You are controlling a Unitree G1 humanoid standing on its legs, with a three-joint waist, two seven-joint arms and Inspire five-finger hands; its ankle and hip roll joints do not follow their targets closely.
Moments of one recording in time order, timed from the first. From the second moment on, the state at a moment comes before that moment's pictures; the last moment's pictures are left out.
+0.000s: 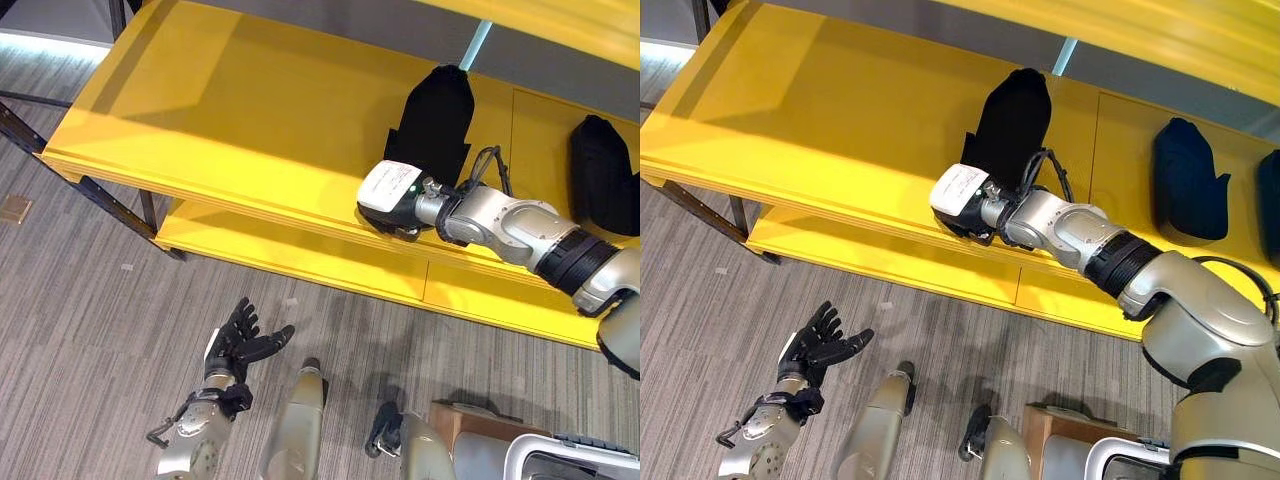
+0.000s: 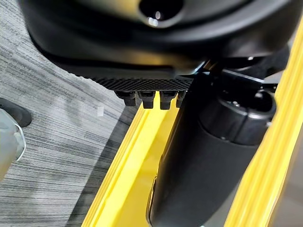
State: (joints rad) left arm 0.09 0.42 -0.15 0.28 -0.66 -0.12 0.07; right arm -1.31 -0.81 1.18 0.46 -0.62 -0.22 0.13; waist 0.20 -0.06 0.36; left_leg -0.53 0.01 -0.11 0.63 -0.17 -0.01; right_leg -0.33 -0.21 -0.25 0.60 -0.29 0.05
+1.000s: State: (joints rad) left arm 0.10 0.43 -0.14 0.28 -0.66 -0.12 0.05; right arm -1.50 -1.00 1.29 0.46 -0.59 -0.22 0.10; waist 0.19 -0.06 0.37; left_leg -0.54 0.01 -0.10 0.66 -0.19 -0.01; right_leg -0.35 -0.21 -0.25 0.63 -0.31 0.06
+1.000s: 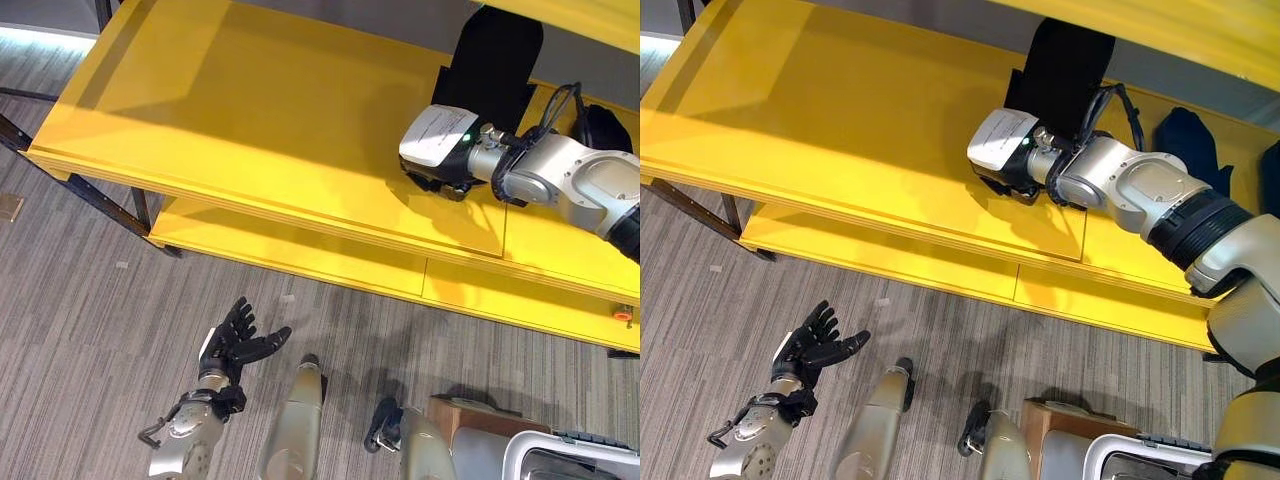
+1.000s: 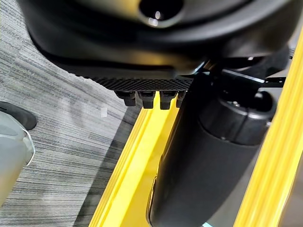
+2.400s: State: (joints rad) left arm 0.10 0.45 -0.12 0.28 -0.66 -0.12 0.05; right arm -1.53 -1.00 1.28 0.44 -0.53 -0.22 0.06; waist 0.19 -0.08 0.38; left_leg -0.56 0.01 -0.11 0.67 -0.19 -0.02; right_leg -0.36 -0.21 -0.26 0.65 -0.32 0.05
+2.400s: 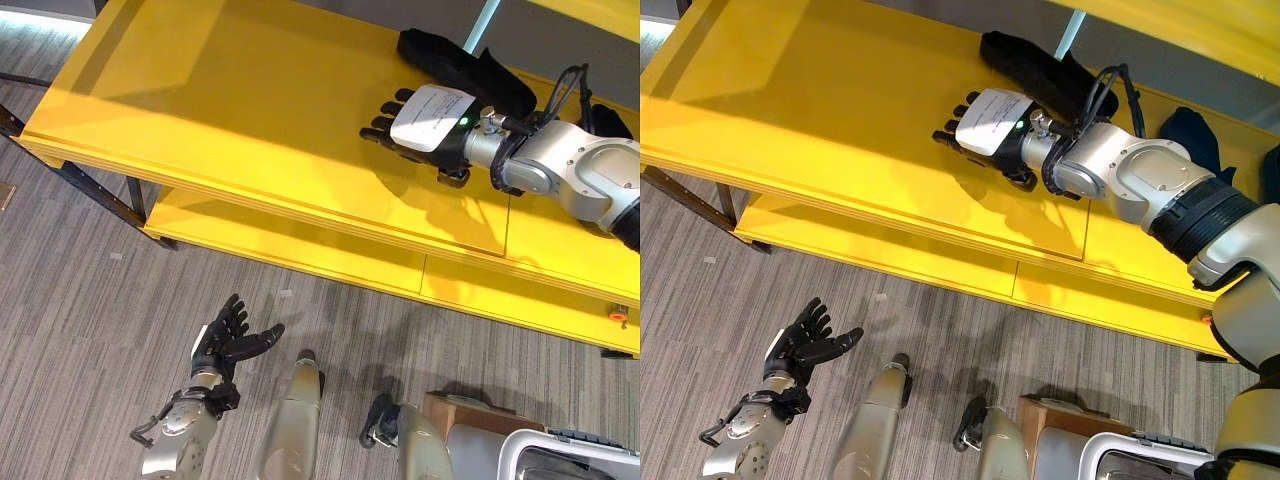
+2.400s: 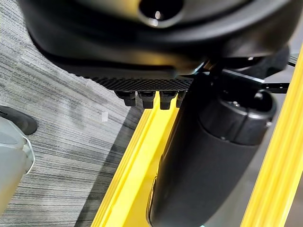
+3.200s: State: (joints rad) left arm 0.11 0.45 -0.11 0.27 -0.66 -0.12 0.08; right arm -1.40 -1.15 1.05 0.36 -0.44 -0.18 -0.04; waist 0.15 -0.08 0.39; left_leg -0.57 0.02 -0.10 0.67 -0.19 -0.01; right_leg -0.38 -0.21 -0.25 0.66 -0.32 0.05
